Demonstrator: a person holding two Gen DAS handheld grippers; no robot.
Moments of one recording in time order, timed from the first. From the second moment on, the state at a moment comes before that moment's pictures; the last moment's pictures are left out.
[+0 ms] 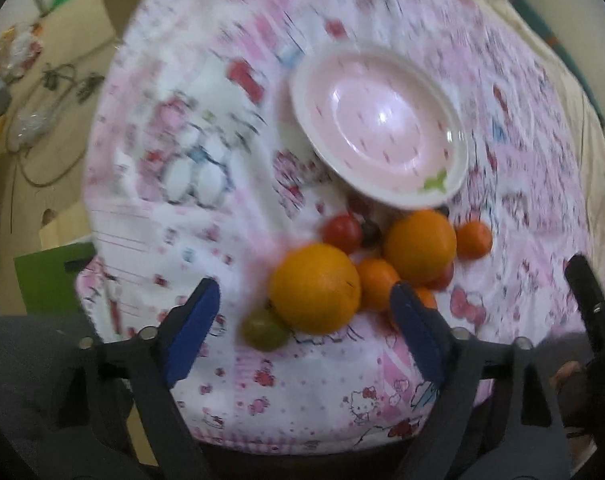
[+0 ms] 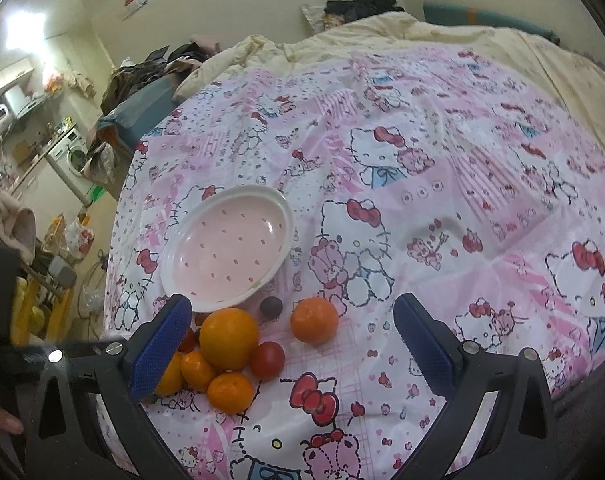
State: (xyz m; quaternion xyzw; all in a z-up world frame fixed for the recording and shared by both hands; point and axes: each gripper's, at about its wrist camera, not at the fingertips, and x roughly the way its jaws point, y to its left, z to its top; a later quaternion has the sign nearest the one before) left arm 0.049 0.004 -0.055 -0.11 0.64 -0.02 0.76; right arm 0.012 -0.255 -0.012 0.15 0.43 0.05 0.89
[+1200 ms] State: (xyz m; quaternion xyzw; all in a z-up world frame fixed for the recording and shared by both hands) left arm 0.046 0.015 -0.037 -0.11 0.60 -0.06 0.79; right arm 0.082 -0.263 -0.108 0.20 0.62 0.08 0.75
